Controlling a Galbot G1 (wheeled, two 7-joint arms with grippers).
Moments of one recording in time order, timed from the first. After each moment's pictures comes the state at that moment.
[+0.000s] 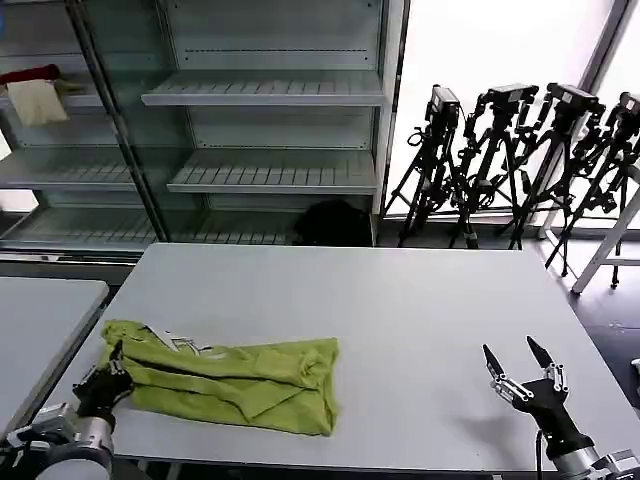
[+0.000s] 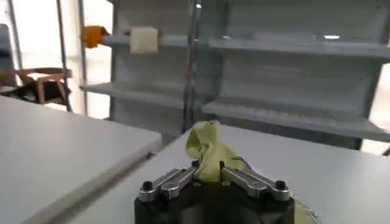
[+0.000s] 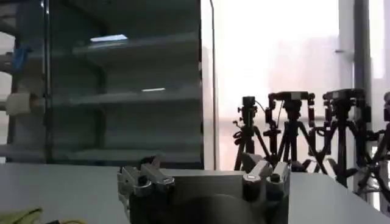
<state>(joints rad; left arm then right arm) 1.56 -1.10 -0.76 -2.11 -0.66 0.25 -0.41 -1.76 0.87 0.71 2.00 0.69 0.33 -0.05</state>
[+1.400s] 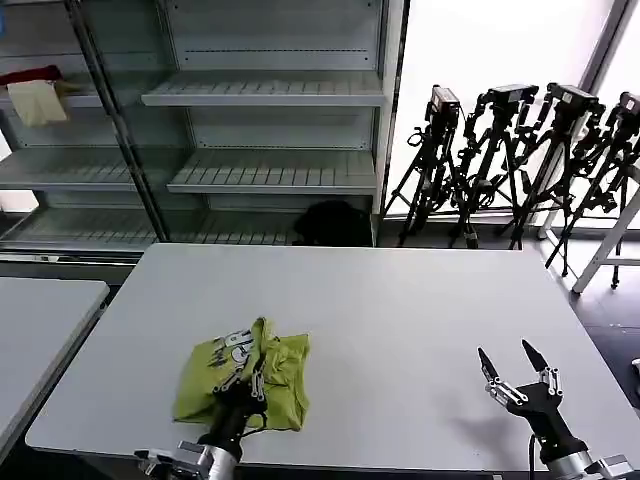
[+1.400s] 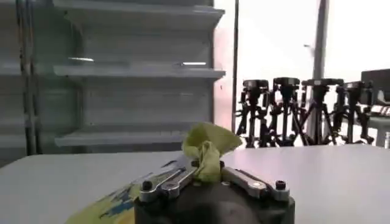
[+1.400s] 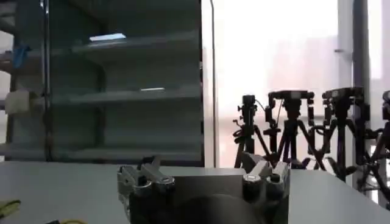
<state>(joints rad) 1.53 -1.17 -0.20 -2.17 -0.21 0.10 -0.25 -1.76 0.90 0.69 2.00 0.66 0.33 -0.04</state>
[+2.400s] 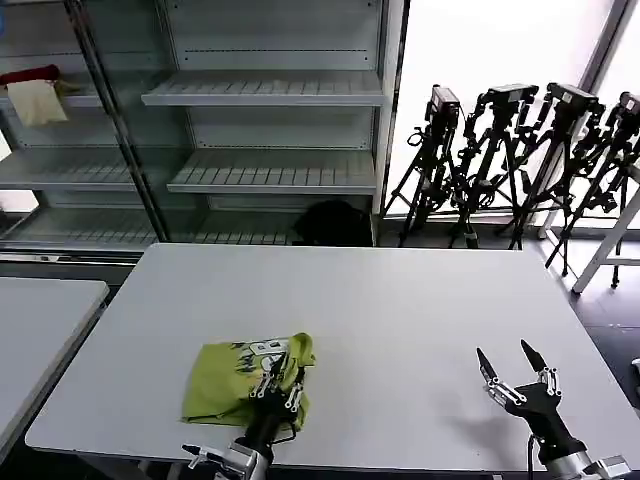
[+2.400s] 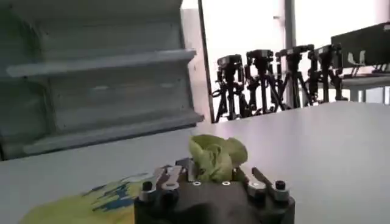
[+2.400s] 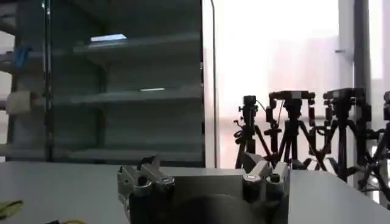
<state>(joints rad) 1.45 -1.19 -0.08 -2.05 -0.05 0.12 -0.24 -1.75 0.90 0.69 2.00 0.65 0.33 -0.04</state>
